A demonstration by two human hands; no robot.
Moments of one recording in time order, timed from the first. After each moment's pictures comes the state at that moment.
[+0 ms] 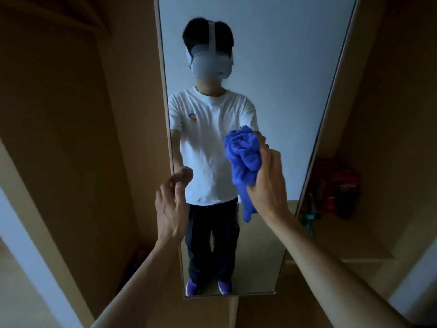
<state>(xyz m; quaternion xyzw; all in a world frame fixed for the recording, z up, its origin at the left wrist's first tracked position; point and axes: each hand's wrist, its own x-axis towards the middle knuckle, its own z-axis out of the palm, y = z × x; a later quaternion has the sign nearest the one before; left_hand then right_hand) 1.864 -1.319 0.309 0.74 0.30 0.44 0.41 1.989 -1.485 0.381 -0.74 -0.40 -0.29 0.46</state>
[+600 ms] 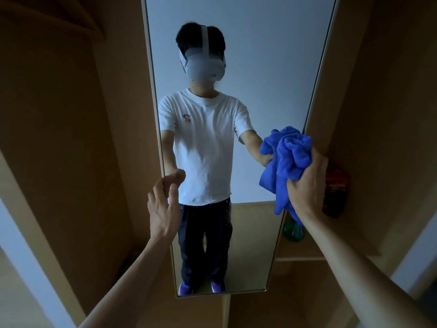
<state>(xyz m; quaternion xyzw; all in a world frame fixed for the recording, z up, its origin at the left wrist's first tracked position) 1.863 -1.327 0.305 0.73 0.31 0.43 0.43 2.052 -1.563 0.383 -0.71 -0.32 -0.34 0.53</state>
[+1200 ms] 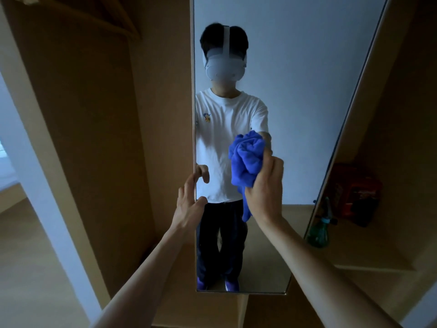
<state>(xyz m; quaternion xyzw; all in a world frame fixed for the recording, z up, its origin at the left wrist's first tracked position) 1.837 -1.309 0.316 0.79 0.17 0.33 0.49 1.956 -1.448 0.355 -0.76 -0.35 -0.28 0.48</state>
